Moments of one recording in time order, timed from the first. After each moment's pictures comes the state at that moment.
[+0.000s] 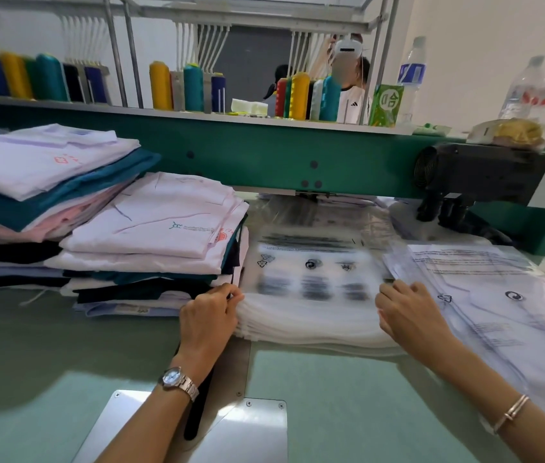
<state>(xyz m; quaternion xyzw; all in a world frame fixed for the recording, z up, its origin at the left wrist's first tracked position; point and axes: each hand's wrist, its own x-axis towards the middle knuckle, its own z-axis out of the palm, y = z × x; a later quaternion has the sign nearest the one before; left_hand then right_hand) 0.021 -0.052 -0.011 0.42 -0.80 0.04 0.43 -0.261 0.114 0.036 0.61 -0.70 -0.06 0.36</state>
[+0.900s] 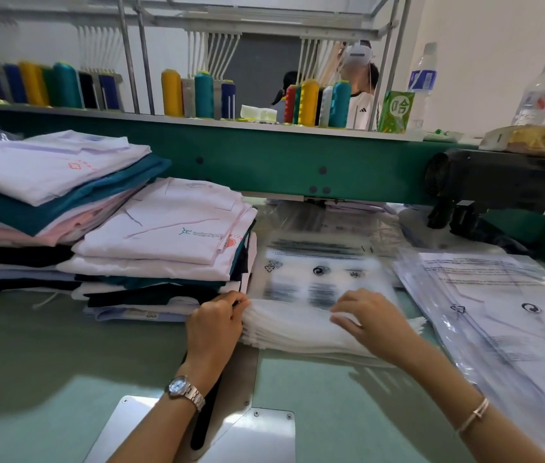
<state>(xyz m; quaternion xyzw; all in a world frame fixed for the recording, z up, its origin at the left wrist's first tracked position) 0.020 -0.056 -0.015 0.41 -0.78 -0.01 0.47 -0.226 0.071 0.036 0.70 -0.70 0.10 0.12</state>
